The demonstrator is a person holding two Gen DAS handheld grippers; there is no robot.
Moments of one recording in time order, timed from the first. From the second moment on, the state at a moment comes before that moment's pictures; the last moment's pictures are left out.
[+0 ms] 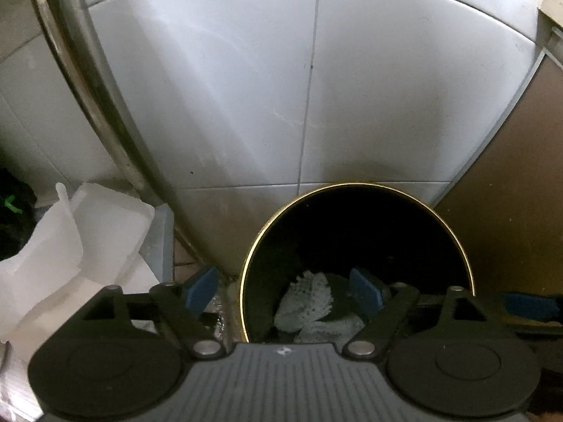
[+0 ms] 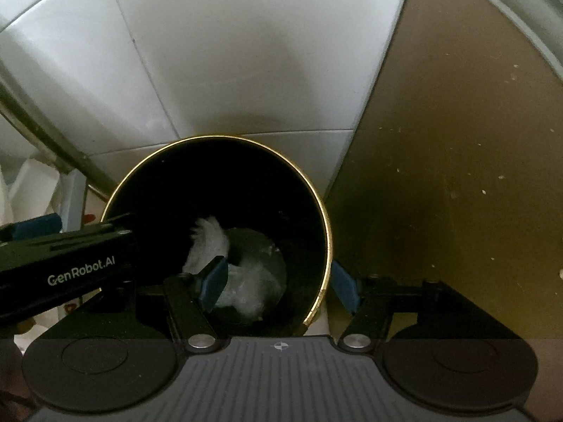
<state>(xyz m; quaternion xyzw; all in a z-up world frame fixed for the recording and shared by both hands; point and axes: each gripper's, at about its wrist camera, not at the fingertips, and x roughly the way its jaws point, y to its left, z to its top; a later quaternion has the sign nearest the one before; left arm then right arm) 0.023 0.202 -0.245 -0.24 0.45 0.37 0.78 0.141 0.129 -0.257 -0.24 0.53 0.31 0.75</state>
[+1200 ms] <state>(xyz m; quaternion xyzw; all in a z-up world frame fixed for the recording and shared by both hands) -0.019 0.120 -0.076 -0.14 0.42 0.38 0.81 0.094 0.056 -0.095 -0.14 0.48 0.35 0.79</state>
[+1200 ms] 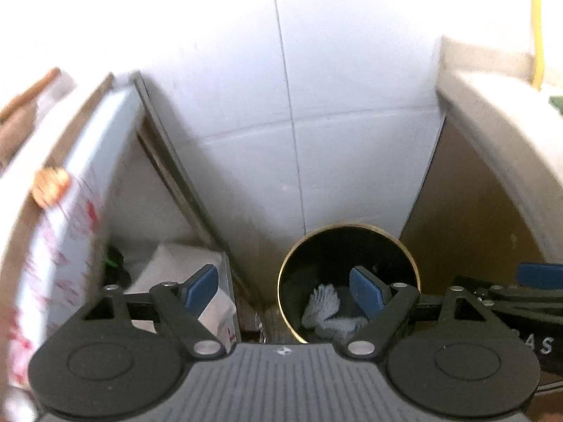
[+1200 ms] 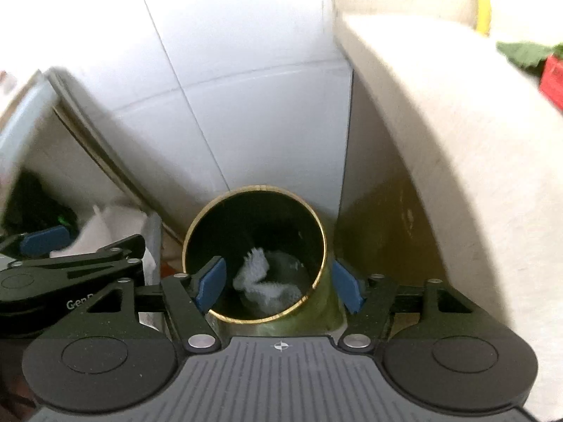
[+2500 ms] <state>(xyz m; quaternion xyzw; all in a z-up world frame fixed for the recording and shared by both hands) 0.199 -0.031 0.048 0.01 0.29 0.10 0.95 0.182 -0.210 0.037 -0.02 0.33 0.08 0.94</state>
